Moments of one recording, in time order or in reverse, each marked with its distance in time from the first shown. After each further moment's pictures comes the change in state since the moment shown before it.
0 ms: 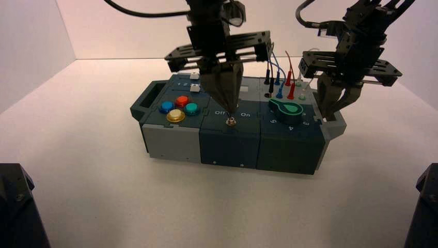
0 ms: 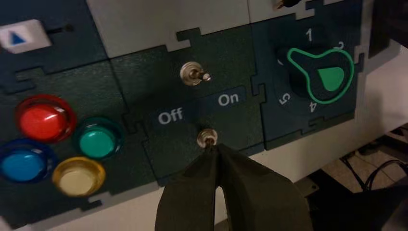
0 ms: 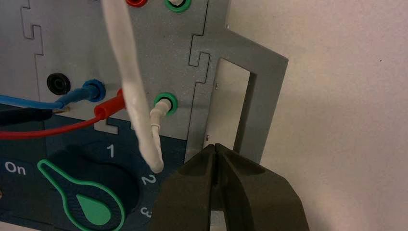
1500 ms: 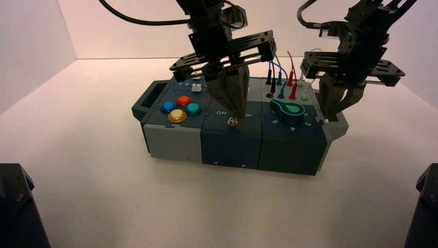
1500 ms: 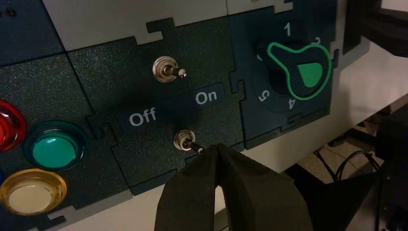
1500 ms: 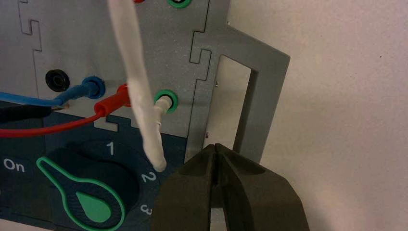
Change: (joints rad) left arm -0.002 0.023 0.028 -0.213 -0.066 0.163; right arm 0.000 -0.011 0.003 -0.002 0.017 0.000
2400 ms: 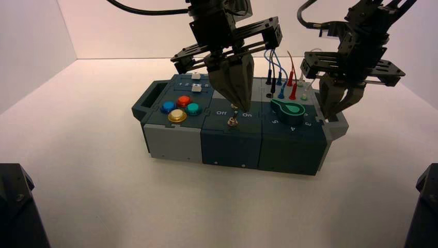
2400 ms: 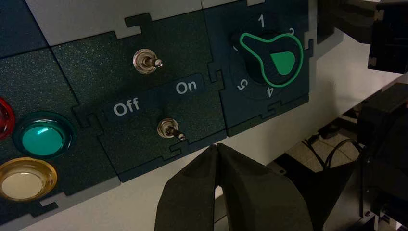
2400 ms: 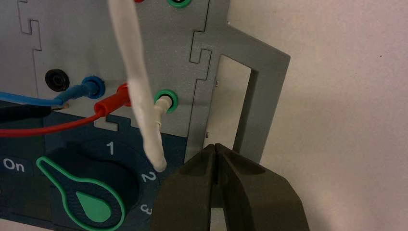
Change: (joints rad) left arm -0.011 -0.043 -0.011 -0.008 0.043 0.008; right arm 0.000 0.000 -0.002 0.000 0.003 0.000
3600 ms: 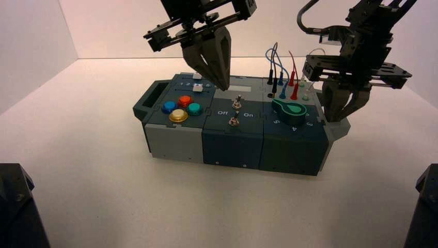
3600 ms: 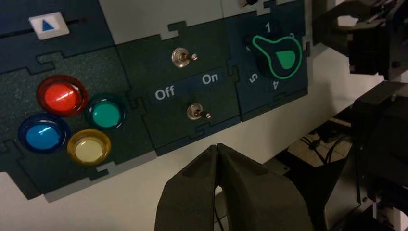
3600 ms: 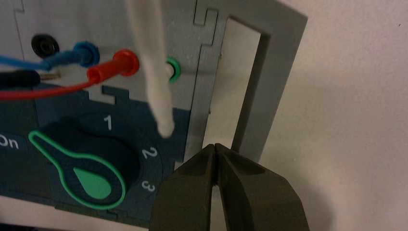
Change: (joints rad) left arm 0.075 -0.141 0.048 0.046 0.066 0.017; right arm 0.002 -0.011 -0.006 0.015 0.089 0.000
